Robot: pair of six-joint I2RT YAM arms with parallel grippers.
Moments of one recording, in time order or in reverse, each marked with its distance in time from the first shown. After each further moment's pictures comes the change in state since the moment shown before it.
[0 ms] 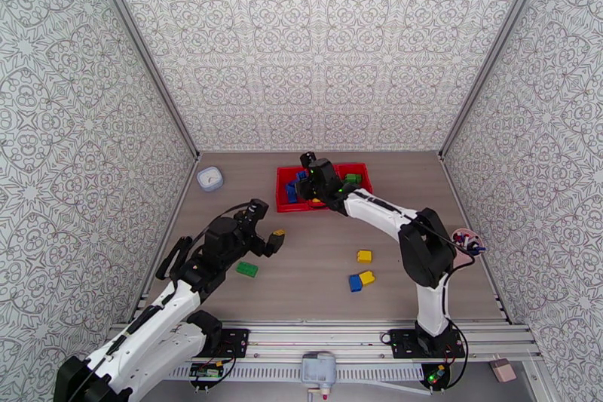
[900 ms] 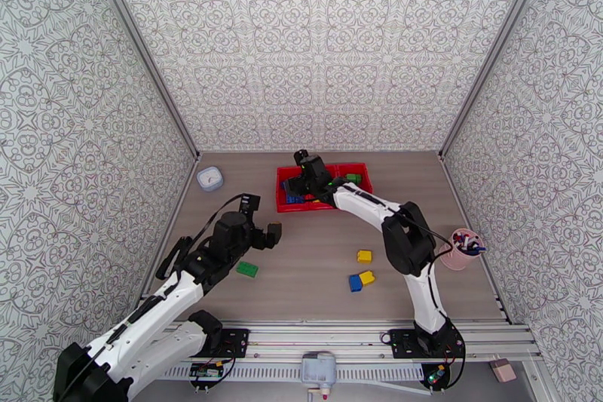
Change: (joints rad) left arm -0.063 0.079 0.120 -0.231 -0.311 -0.471; right arm 0.000 0.028 0.057 -0.021 0.026 -0.060
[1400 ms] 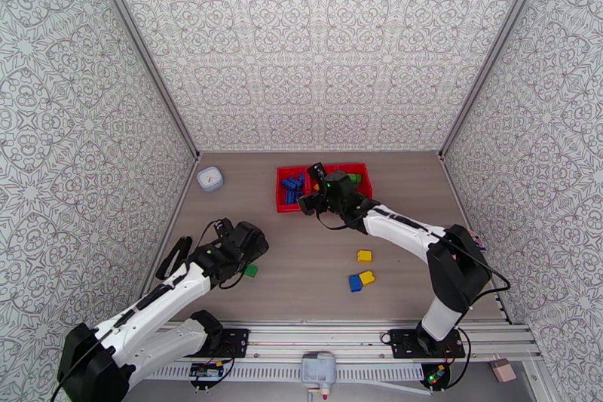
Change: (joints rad) left arm -0.053 0.091 0.040 -0.492 -0.180 -0.853; right arm 0.000 -0.388 -0.529 0.187 -0.050 -0.163
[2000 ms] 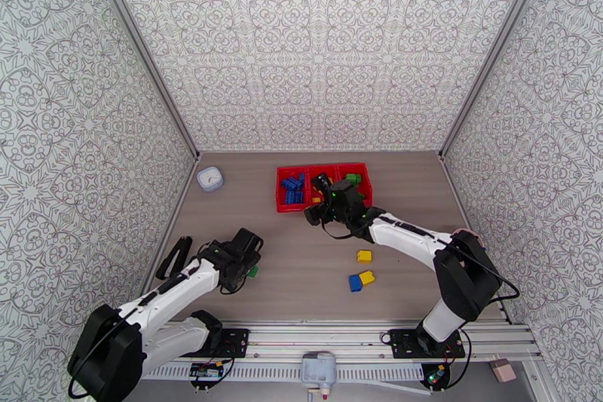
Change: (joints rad) left arm 0.092 0.128 -0.125 0.084 0.137 -0.217; right arm 0.000 -0.032 -0.075 0.005 0.000 -0.003
